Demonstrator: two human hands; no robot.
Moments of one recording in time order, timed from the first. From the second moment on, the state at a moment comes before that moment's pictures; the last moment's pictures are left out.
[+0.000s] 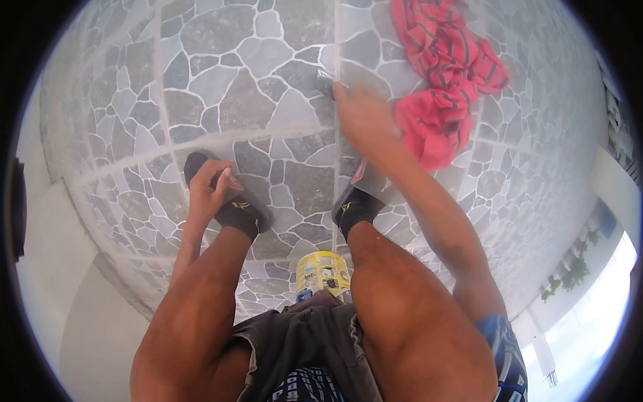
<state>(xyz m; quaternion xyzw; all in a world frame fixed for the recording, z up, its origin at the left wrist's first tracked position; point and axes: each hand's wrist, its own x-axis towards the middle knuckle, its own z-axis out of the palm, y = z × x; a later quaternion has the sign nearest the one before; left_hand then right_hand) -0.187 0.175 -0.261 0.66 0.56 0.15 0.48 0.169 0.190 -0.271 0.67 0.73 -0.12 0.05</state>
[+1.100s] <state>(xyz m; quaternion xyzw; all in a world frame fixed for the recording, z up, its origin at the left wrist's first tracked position) -0.184 0.167 -0.275 0.67 0.56 0.17 0.46 0.174 0.199 -0.296 0.67 0.72 -0.17 -0.02</state>
